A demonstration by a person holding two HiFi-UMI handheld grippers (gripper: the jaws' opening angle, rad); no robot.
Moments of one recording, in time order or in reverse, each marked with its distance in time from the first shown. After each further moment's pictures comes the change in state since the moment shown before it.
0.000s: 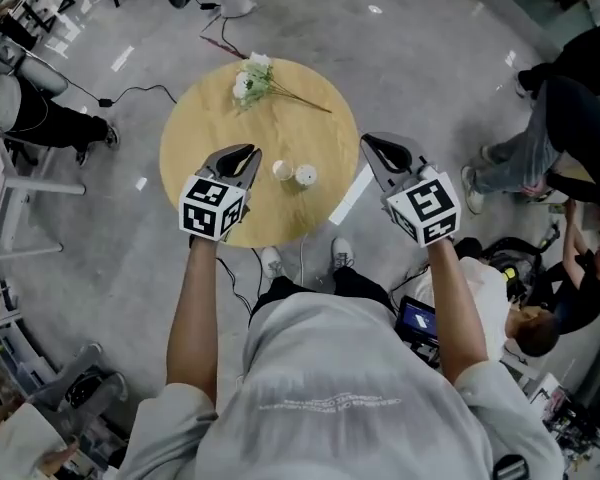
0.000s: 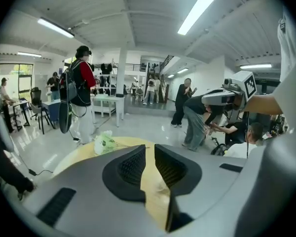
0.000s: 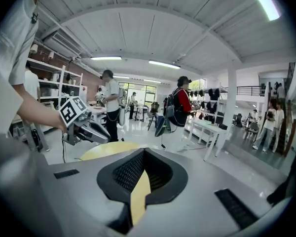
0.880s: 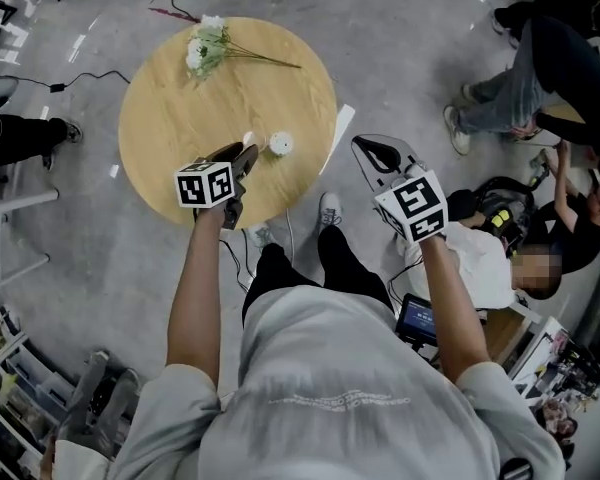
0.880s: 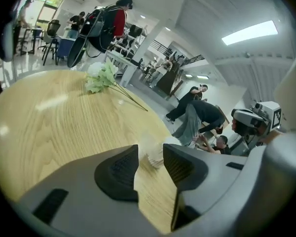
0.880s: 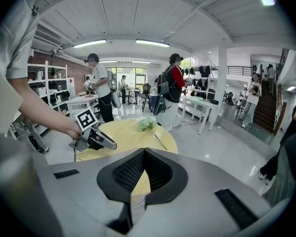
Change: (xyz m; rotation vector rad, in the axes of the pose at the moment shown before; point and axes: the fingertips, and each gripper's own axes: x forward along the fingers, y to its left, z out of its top) left arm 0.094 -0.010 -0.144 -0.507 0.195 -0.156; right arm -0.008 0.021 -0.109 0.138 0.223 -0.056
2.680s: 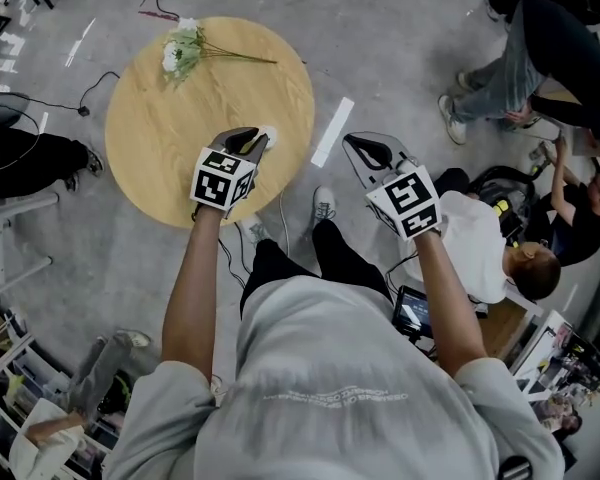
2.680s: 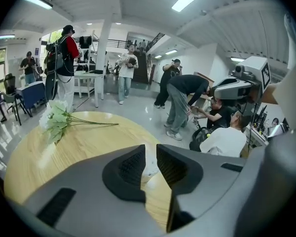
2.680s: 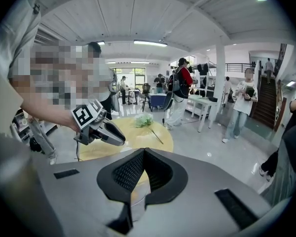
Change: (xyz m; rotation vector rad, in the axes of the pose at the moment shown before) left arm 0.039 -0.098 0.019 0.525 0.090 -0.002; right arm -0.031 -0.023 -0.027 0.032 -0.003 0.017
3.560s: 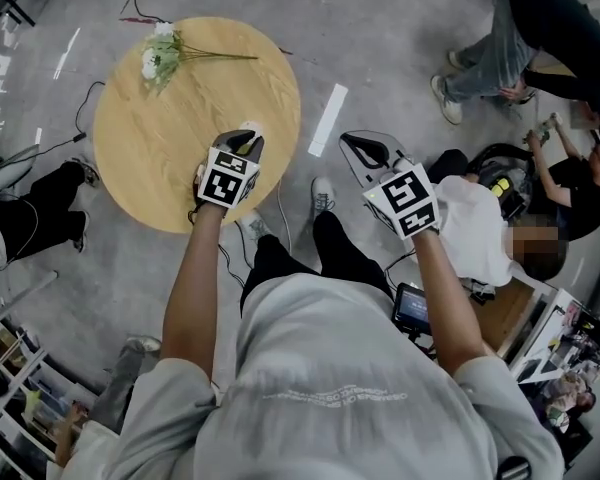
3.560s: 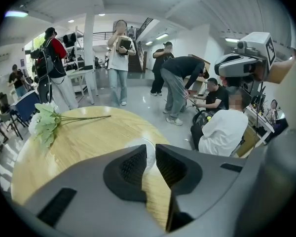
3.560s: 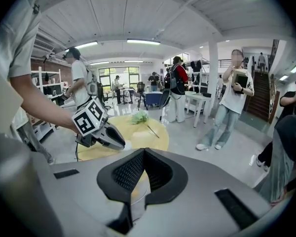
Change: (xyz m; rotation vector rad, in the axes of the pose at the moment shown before) left arm 0.036 -0.011 -0.026 0.135 0.141 0.002; right arm -0.011 -0.010 -0.027 0.048 0.021 -0.046
